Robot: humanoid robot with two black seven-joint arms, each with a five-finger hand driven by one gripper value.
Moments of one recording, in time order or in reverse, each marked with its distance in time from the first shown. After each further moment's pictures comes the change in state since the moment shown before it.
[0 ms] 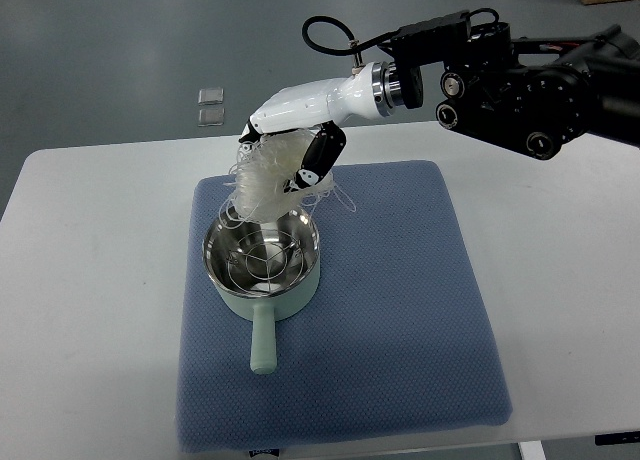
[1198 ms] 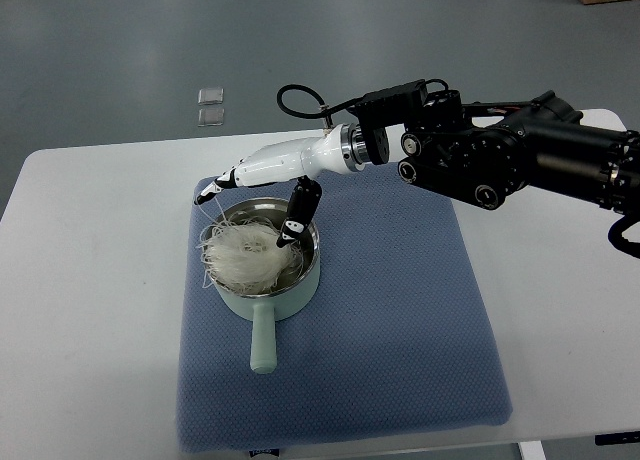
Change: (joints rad) left arm 0.000 0.000 0.000 0.000 0.000 0.000 0.000; right arm -0.129 0.127 0.000 -0.126 0.010 -0.019 0.000
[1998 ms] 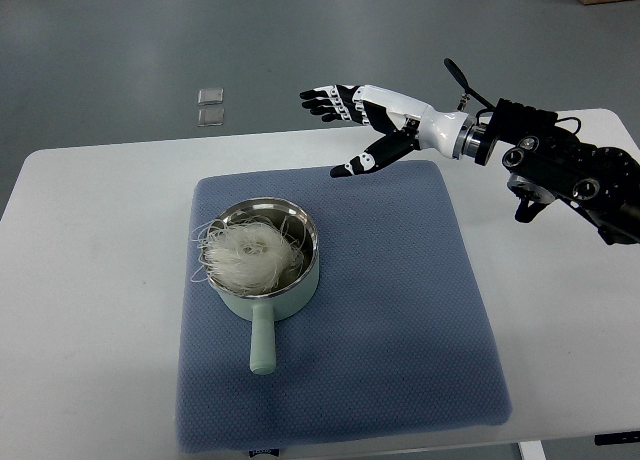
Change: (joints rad) left arm 0.000 0.000 0.000 0.000 0.000 0.000 0.000; right arm -0.357 -0.216 0.377 -0.034 0.498 0.140 -0.001
